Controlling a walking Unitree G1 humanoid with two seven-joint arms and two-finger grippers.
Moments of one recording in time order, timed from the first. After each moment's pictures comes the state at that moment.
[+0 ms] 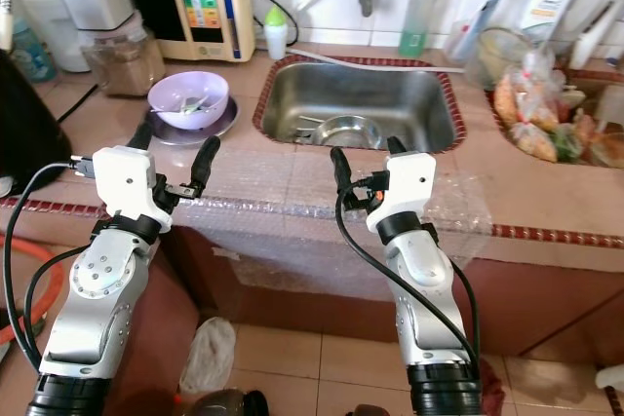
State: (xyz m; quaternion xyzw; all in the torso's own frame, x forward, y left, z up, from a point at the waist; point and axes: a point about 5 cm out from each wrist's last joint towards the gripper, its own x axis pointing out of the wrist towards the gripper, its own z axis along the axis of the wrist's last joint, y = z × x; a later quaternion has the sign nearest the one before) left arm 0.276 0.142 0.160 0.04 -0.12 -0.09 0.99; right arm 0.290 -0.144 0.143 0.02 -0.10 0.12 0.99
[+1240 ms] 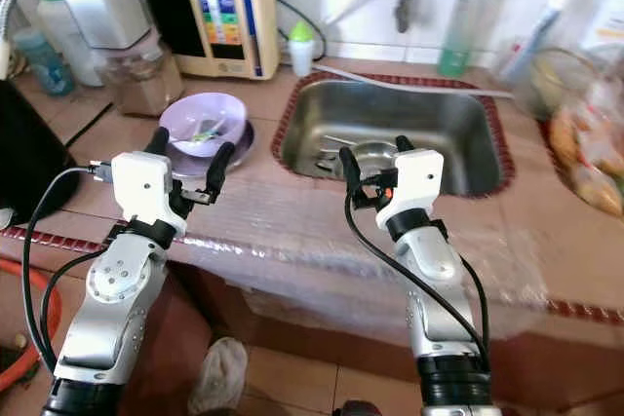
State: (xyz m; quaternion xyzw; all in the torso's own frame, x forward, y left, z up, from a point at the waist) left arm 0.273 0.128 0.155 0.03 -0.11 -0.10 0.99; right arm 0.296 -0.150 0.140 0.01 -0.10 0.13 0.99
